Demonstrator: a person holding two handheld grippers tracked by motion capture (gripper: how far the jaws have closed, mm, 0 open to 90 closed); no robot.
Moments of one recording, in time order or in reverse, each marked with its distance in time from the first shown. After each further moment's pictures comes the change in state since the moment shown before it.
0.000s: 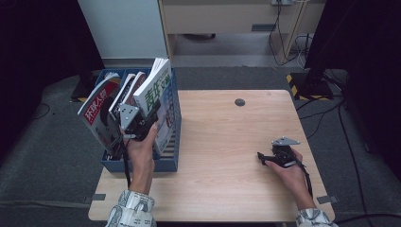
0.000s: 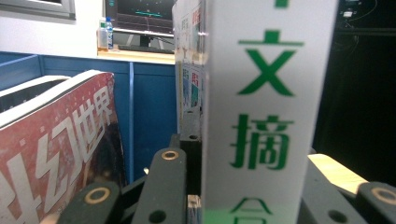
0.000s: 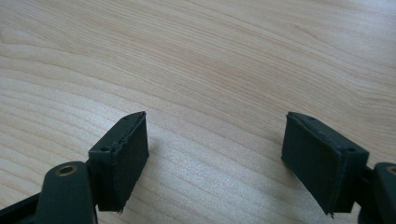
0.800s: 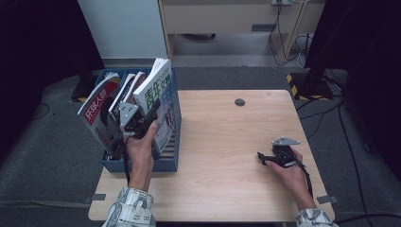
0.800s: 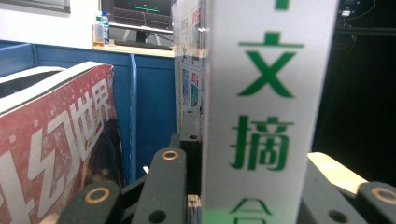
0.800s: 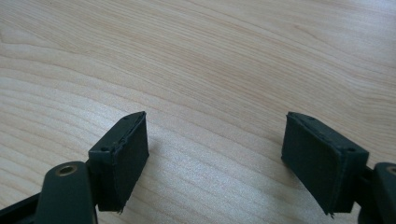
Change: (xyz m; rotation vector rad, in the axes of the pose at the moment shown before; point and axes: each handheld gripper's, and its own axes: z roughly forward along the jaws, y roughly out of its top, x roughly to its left) left arm 0.009 -0.005 0.009 0.012 -0.018 -0.016; right arm -0.001 0.000 0.000 0.003 0.003 -0.006
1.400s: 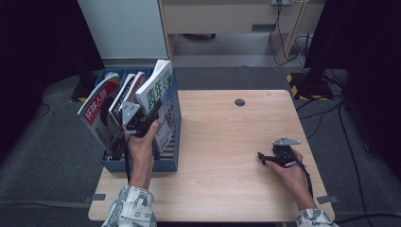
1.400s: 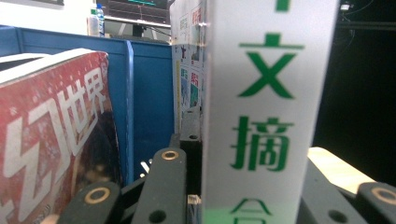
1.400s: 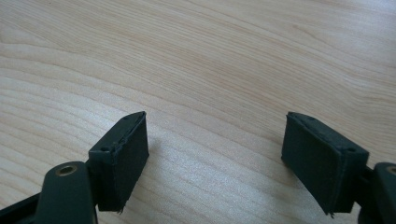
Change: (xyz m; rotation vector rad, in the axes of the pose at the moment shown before) left arm 0.005 -0.007 0.010 0.022 -0.017 -0.002; right arm 0.000 0.000 0.000 -0.001 -0.003 0.005
